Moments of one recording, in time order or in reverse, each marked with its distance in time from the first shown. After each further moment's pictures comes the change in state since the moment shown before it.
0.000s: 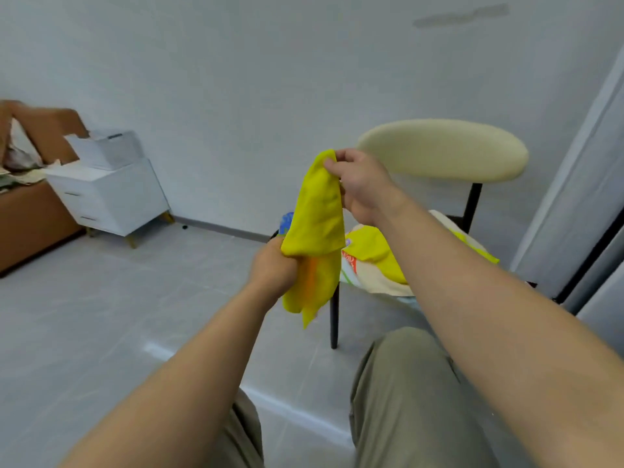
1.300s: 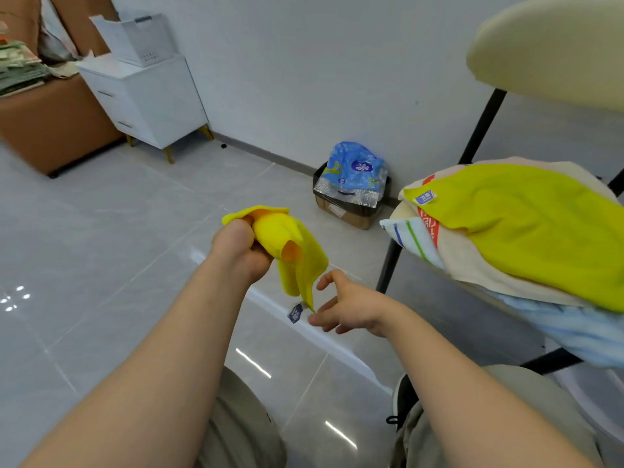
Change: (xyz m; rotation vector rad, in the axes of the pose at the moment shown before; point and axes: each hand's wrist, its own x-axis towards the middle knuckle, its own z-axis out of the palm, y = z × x) left_hand 0.113 -0.154 -0.026 -0.999 0.280 -0.608; right_hand 0.007 0.286 0.015 -0.633 -0.655 0.666
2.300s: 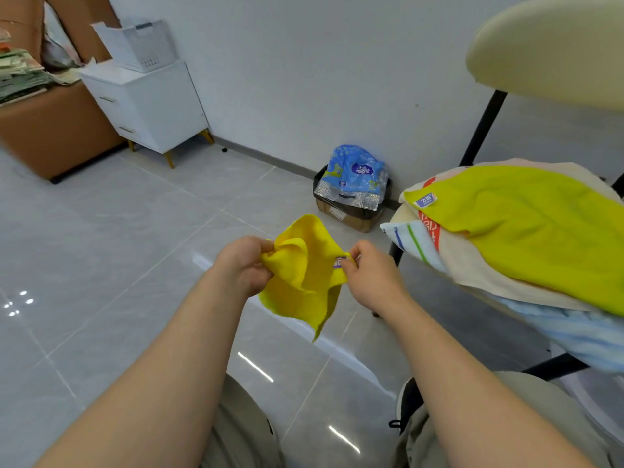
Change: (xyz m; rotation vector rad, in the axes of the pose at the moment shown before) left_hand -0.009 -0.012 0.000 0.223 0.044 -0.220; right_hand 0.007 -0.011 -0.025 -0.217 0.682 -0.154
